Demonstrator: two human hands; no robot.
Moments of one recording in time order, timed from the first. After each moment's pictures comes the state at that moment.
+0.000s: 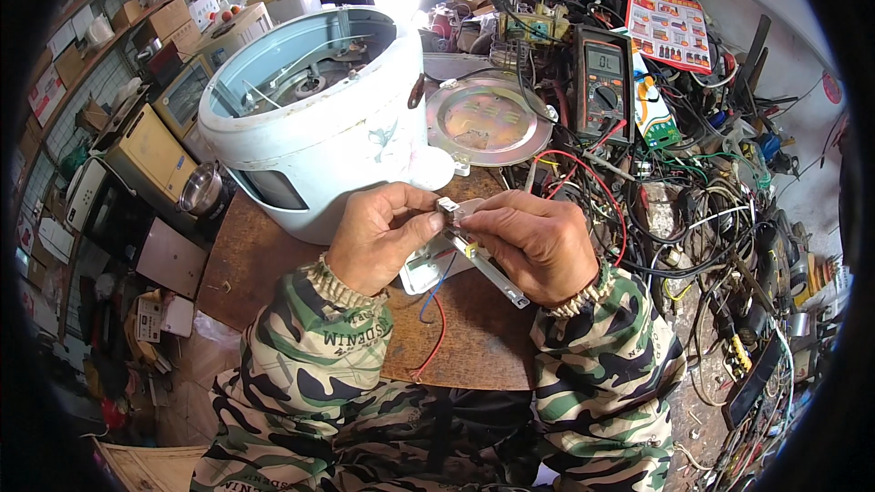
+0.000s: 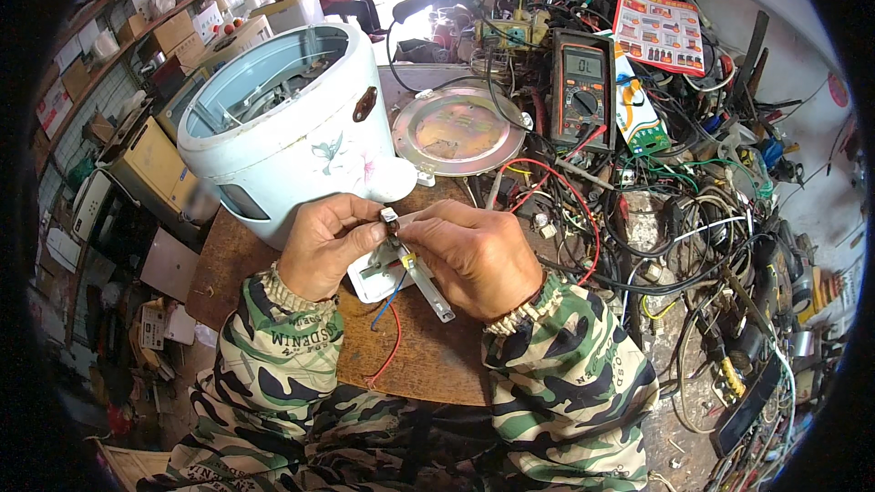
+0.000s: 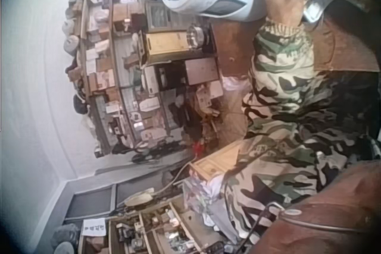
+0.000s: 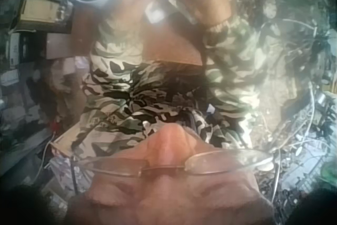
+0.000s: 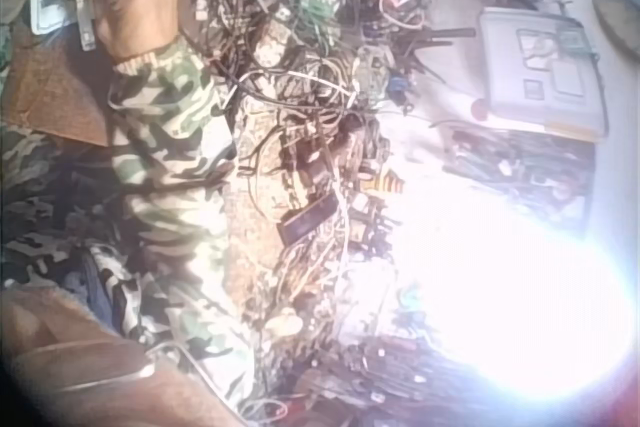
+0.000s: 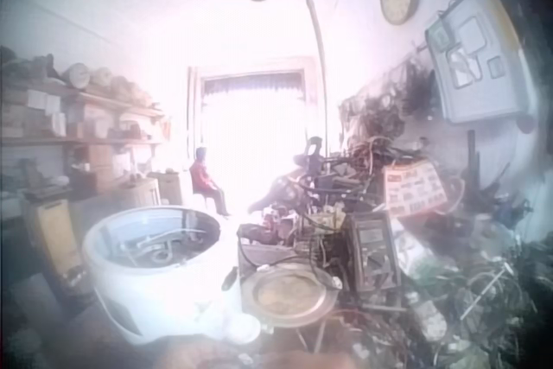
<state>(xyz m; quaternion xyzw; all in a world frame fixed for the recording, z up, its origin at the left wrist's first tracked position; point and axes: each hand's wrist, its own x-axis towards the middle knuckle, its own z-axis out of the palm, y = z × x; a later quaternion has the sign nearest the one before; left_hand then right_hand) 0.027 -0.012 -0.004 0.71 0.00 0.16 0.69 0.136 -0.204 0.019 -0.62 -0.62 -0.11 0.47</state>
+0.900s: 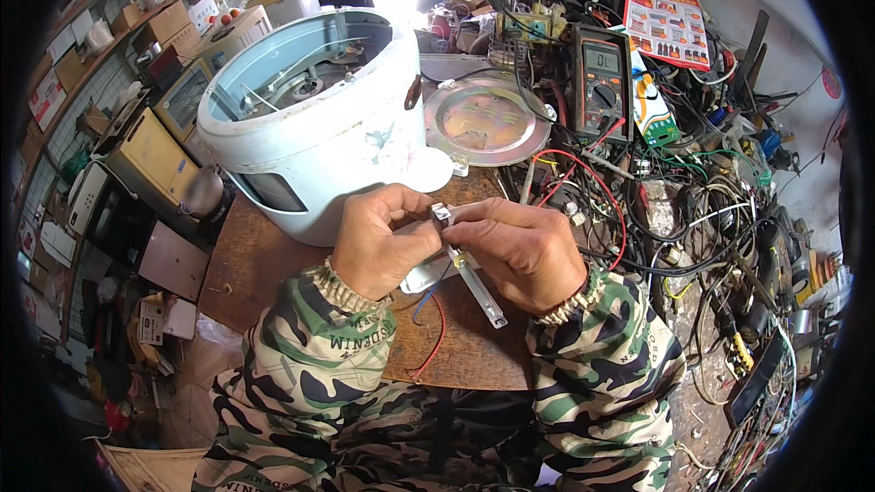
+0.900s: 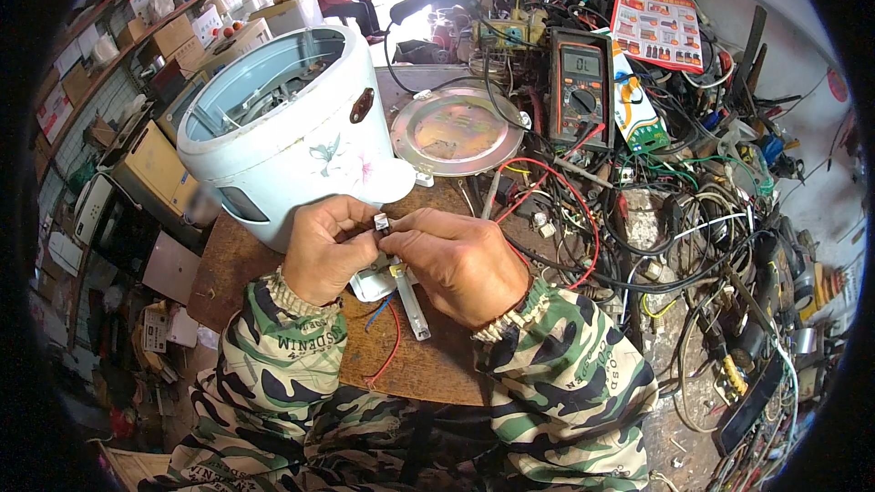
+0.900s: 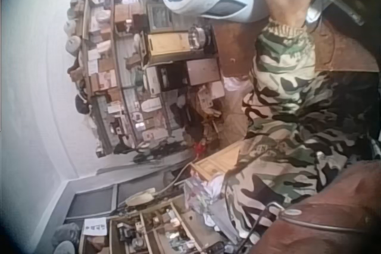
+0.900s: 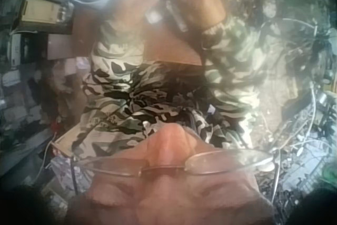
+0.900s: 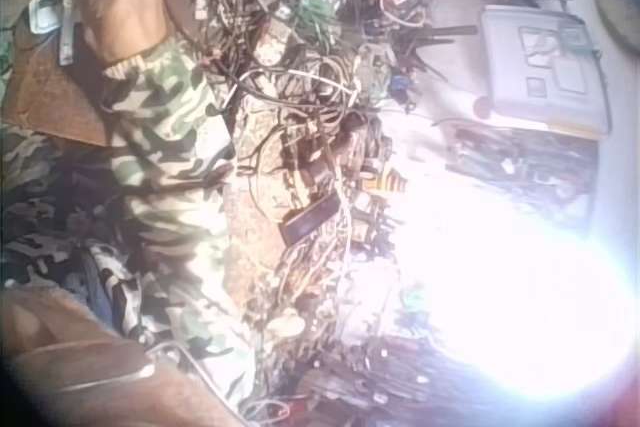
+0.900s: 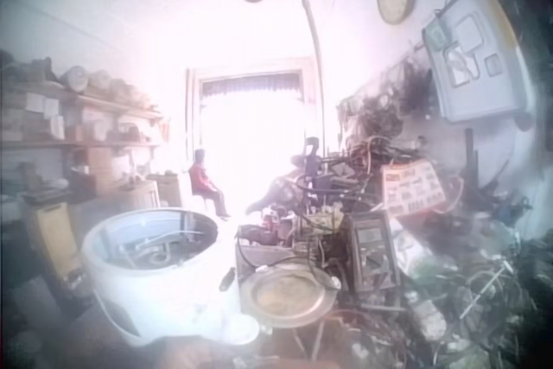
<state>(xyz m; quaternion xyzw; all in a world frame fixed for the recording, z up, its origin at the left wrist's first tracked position) 0.025 -0.020 0.002 0.74 0.08 0.18 0.64 0.129 -0.197 0.016 -0.61 -0.64 -0.11 0.46</state>
